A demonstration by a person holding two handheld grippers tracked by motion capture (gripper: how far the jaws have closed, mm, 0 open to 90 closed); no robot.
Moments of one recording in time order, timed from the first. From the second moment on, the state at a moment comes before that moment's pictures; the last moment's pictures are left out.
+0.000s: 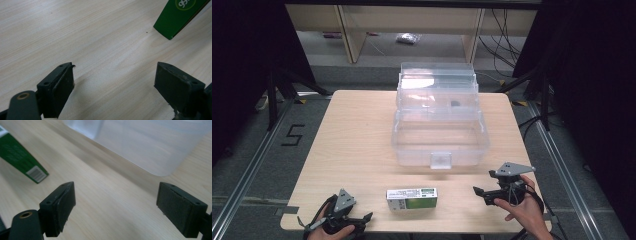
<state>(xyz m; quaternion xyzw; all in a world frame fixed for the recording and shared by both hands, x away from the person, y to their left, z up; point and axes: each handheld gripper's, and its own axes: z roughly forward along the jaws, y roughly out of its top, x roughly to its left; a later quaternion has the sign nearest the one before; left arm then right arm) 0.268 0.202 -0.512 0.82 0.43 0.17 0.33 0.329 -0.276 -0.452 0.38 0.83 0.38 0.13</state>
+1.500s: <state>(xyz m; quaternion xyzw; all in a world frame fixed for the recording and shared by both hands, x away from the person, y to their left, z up) 0.268 0.202 -0.513 0.82 0.43 0.16 0.33 0.332 -0.109 -0.419 0.09 0.96 0.27 0.07</state>
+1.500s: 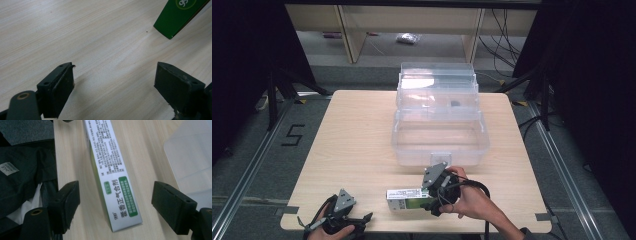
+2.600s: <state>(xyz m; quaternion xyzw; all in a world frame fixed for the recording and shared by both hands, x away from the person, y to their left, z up) 0.268 0.203 -0.512 0.82 0.43 0.17 0.33 0.343 -0.084 -0.445 0.06 0.97 0.23 0.03</state>
